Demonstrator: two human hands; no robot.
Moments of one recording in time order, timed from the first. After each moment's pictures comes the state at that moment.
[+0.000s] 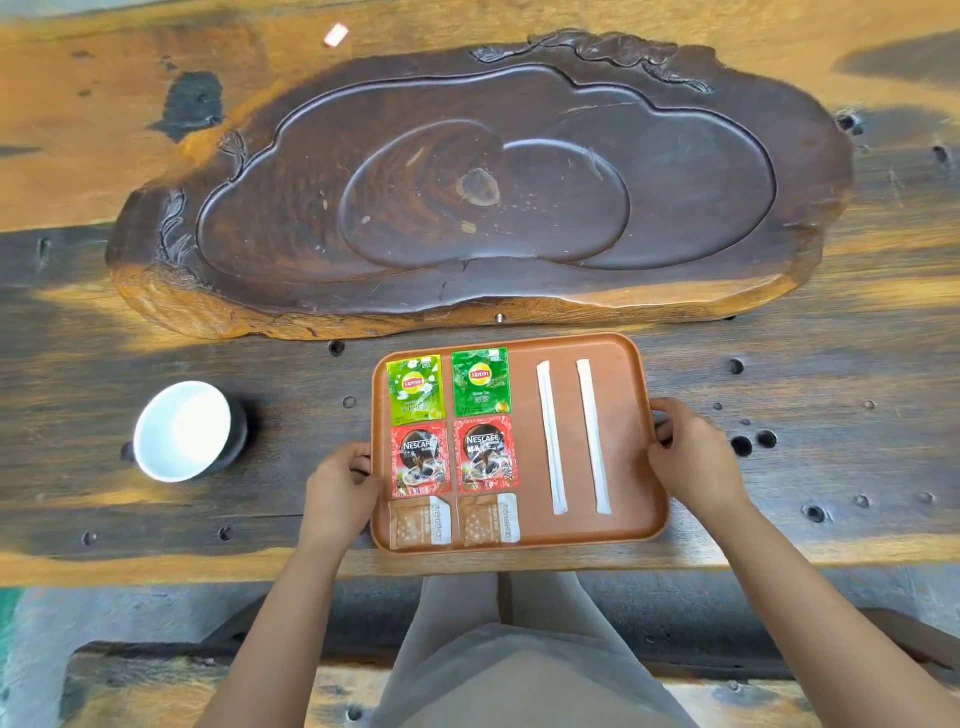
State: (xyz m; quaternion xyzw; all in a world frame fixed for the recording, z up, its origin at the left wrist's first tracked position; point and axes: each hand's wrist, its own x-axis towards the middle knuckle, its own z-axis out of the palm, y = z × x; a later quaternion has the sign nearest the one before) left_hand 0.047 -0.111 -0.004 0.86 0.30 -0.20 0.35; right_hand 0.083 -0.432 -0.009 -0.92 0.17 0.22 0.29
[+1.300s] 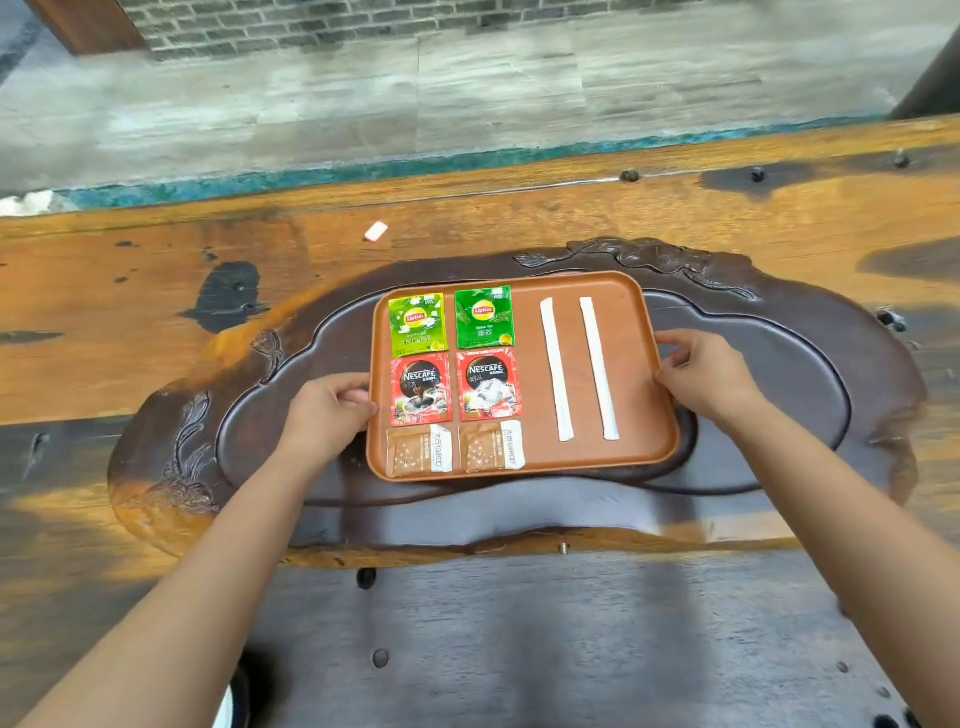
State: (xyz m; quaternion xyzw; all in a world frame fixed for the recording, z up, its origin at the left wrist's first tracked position) left_hand 0.336 -0.034 0.015 0.87 0.20 -0.11 0.44; right_hand 0.370 -0.395 0.006 -0.93 0.14 0.09 0.32
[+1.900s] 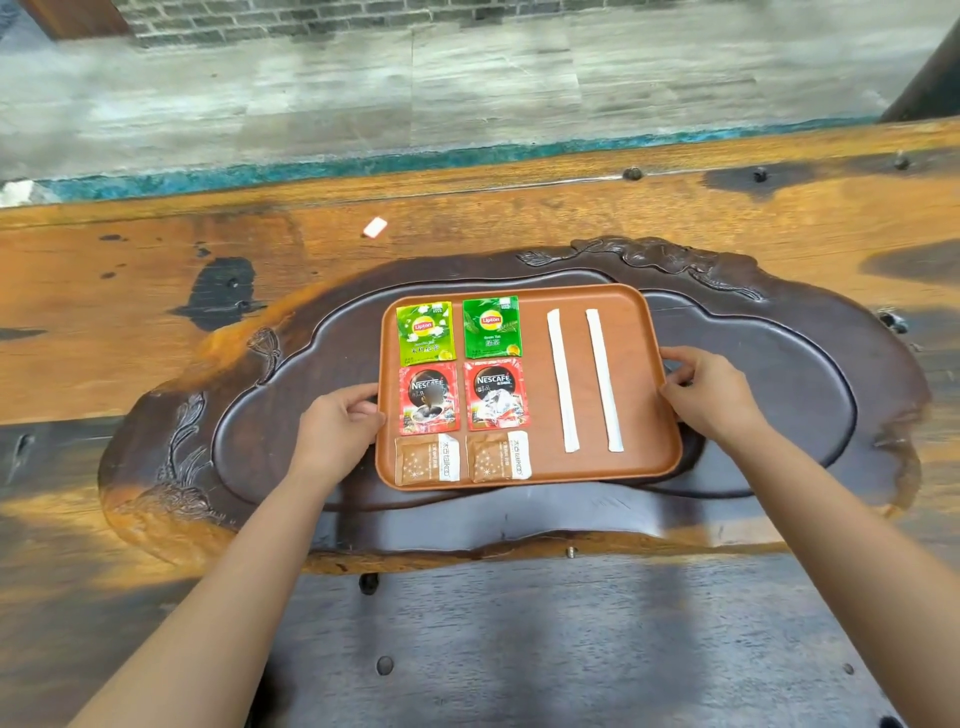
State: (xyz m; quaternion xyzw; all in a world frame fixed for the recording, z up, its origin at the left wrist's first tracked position) left_hand 0.329 -0.033 -0.004 0.87 0.19 -0.10 0.43; right_hand 0.357 -0.390 -0.006 -0.94 0.14 0.08 0.30
